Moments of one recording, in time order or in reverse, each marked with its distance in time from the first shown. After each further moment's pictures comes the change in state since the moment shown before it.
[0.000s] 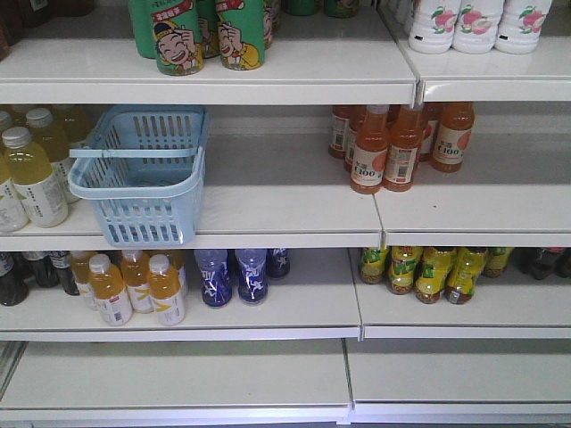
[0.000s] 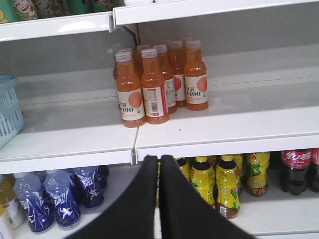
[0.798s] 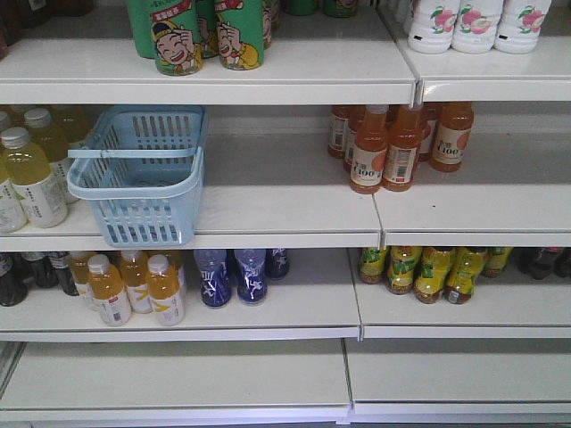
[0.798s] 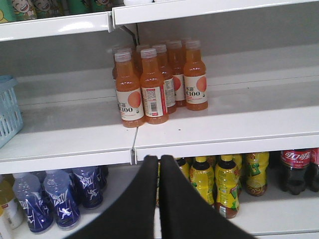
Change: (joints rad) left arm 0.000 0.000 0.000 0.000 0.000 0.000; right arm 0.000 0.000 0.000 0.000 0.000 0.000
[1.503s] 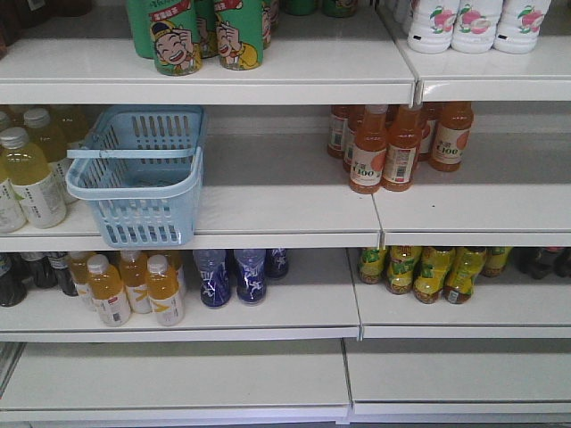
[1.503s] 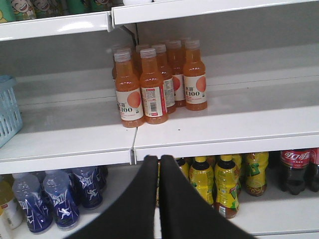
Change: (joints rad) left arm 0.000 0.062 -0.166 -0.020 -0.063 -0.034; right arm 0.000 0.000 0.000 0.000 0.000 0.000
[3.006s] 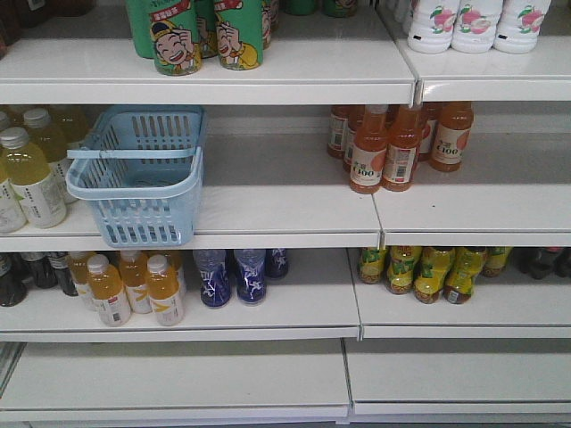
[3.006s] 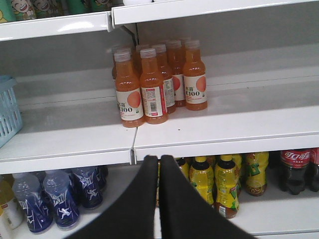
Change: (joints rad) left arm 0.000 0.550 -0.468 -0.050 0.244 0.088; right arm 0.000 0.000 0.000 0.000 0.000 0.000
